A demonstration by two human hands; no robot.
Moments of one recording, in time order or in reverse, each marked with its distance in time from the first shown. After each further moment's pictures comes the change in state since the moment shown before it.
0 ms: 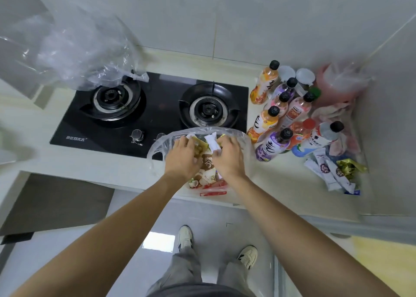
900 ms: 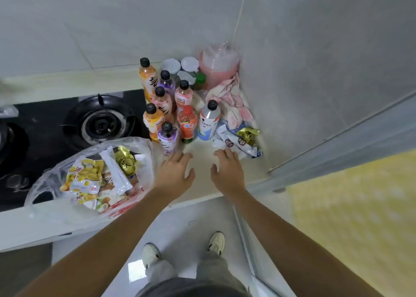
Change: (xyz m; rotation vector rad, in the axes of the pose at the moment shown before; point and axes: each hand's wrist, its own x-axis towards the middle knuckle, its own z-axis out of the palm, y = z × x) left_hand -0.018 0.226 0.092 -0.028 -0.120 0.512; right_hand -0.086 0.235 -0.142 -0.134 0.218 0.184
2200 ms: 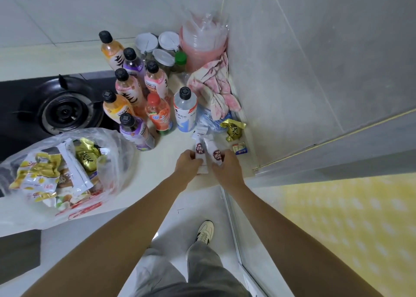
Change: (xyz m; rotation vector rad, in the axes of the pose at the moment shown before) left_hand 0.089 0.079 0.111 -0.970 -0.155 -0.810; right_hand 0.032 0.102 0.011 0.406 -0.169 0.342
